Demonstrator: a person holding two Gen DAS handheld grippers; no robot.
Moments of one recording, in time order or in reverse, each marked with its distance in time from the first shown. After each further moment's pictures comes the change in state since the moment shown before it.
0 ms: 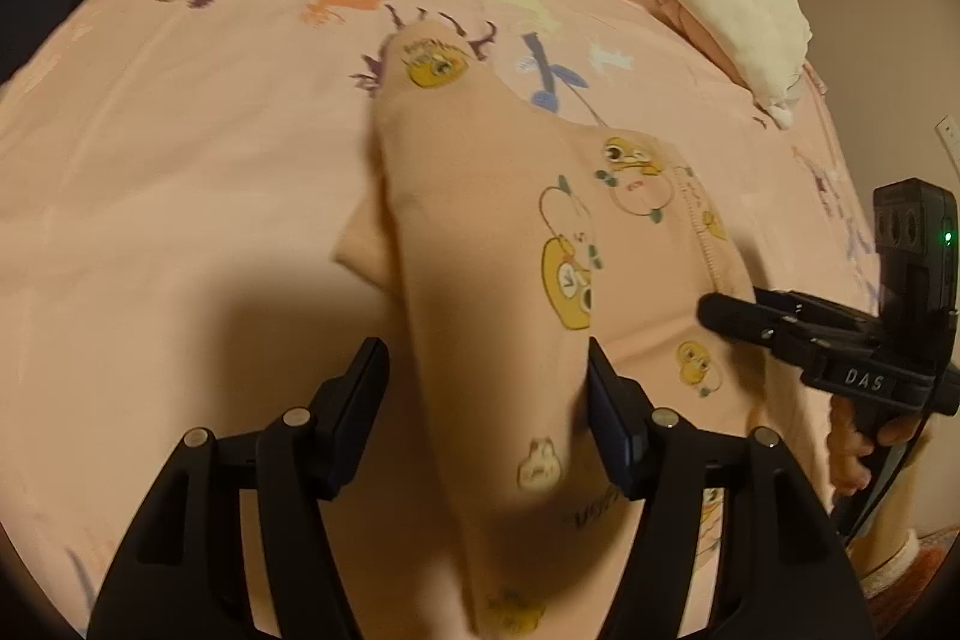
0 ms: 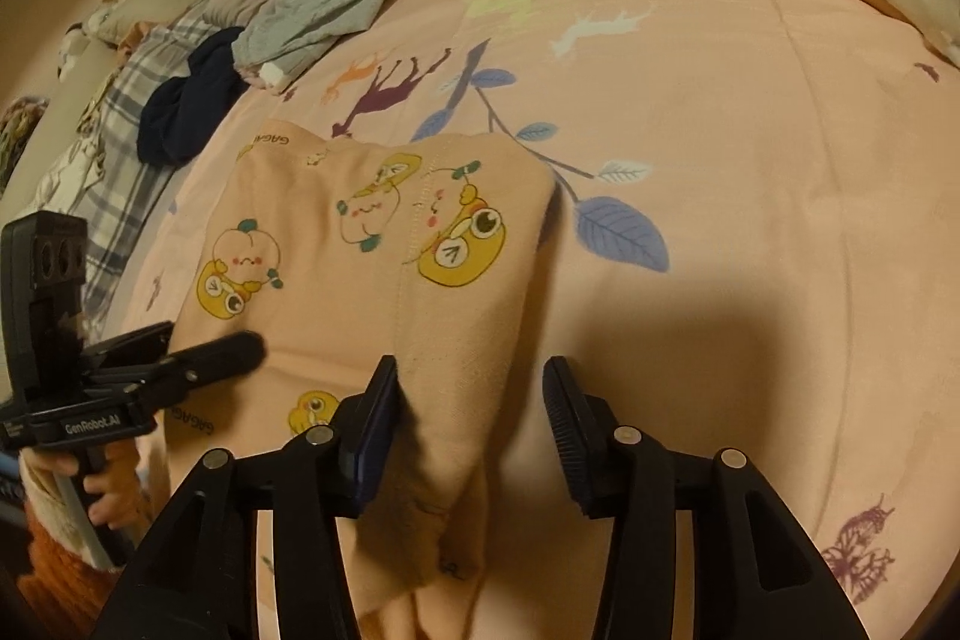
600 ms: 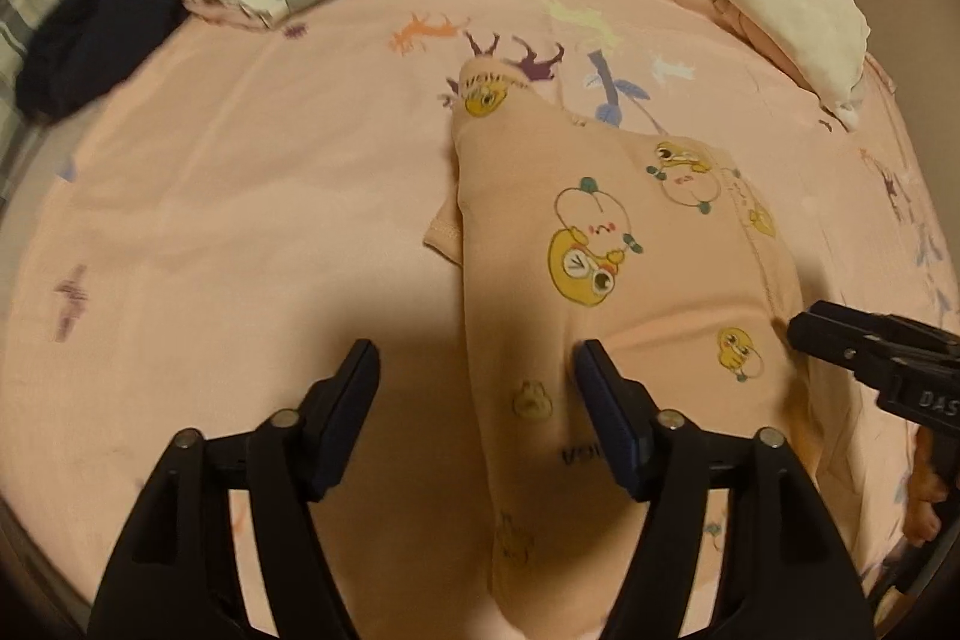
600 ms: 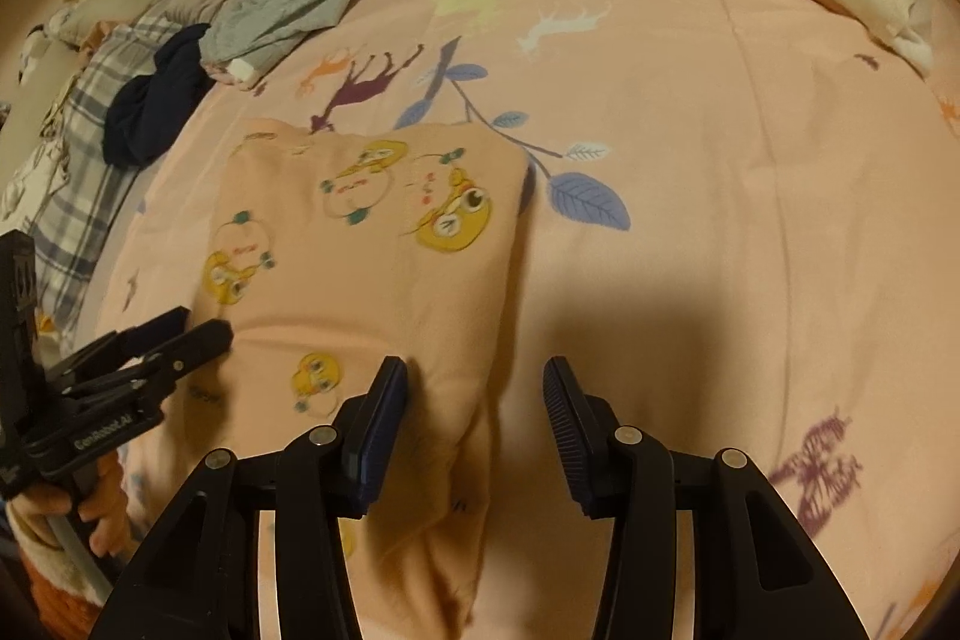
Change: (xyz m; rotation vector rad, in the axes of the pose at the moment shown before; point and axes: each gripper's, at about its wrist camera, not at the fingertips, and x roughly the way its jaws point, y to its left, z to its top) left arm -0.029 -0.019 -0.010 -0.004 -0.047 0.255; right arm -0.023 0.021 -0.005 0.046 0.029 -0.119
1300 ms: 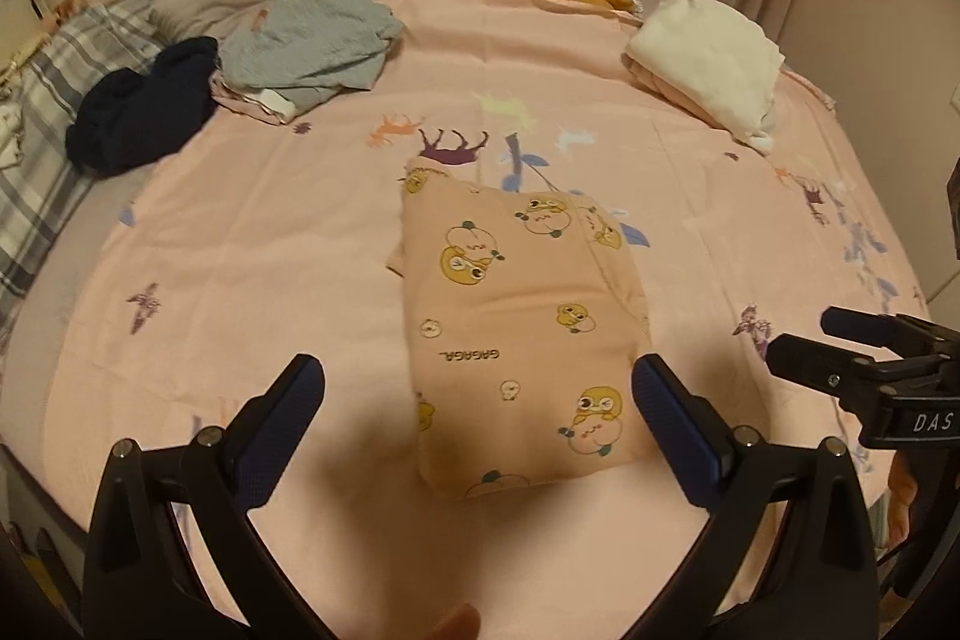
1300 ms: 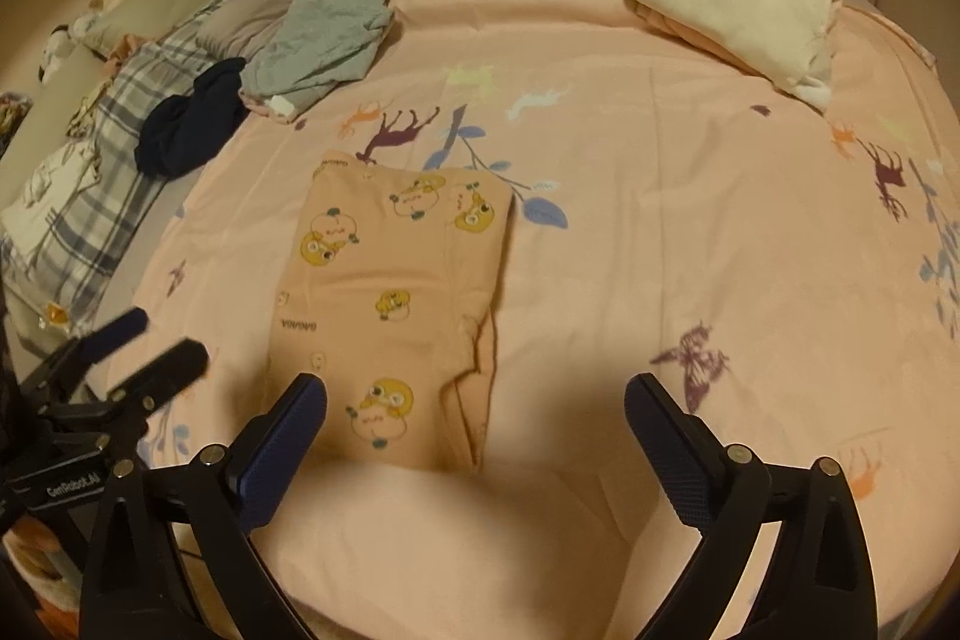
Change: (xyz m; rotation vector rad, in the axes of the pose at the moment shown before) left arm -0.118 -0.045 -0.039 0.044 -0.163 -0.020; right arm -0.102 0.020 -0.039 -0.014 -0.100 -0.081
